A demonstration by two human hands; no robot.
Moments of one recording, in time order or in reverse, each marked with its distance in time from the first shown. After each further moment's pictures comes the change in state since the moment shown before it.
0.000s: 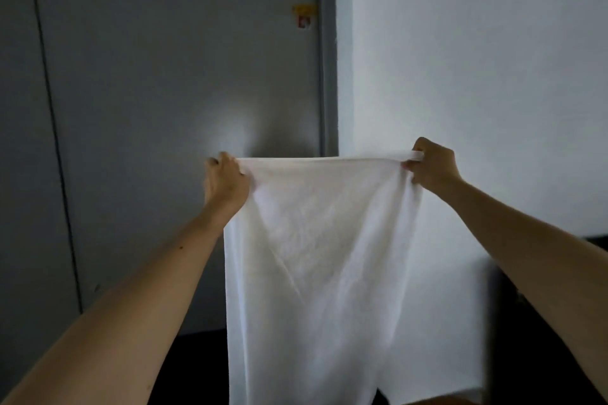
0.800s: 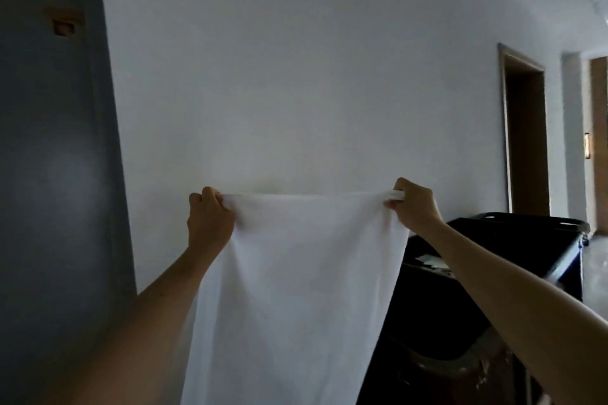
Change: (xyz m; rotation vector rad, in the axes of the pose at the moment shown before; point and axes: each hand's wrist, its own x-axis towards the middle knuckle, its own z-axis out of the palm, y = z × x) left_hand -0.107 0.306 0.249 -0.322 -0.140 0.227; right_hand 0.028 0.251 -0.300 -0.280 0.242 0.206
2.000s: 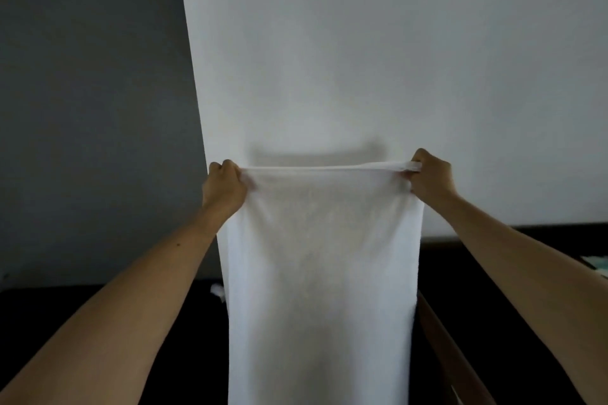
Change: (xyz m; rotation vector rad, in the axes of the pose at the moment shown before) left_hand -0.004 -0.072 0.066 0.553 -0.008 -0.345; right_hand 0.103 0.065 0.178 0.181 -0.406 -0.164
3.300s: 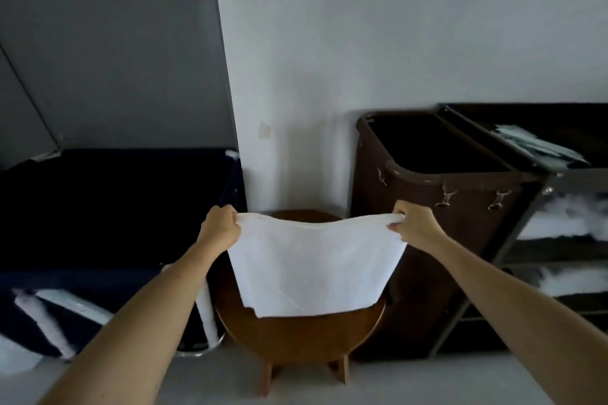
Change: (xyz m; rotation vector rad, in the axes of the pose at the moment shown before) left_hand -0.382 -0.128 -0.032 0.065 -0.470 -0.161; right_hand -0.384 0.088 -0.093 -0.096 -0.546 0.236
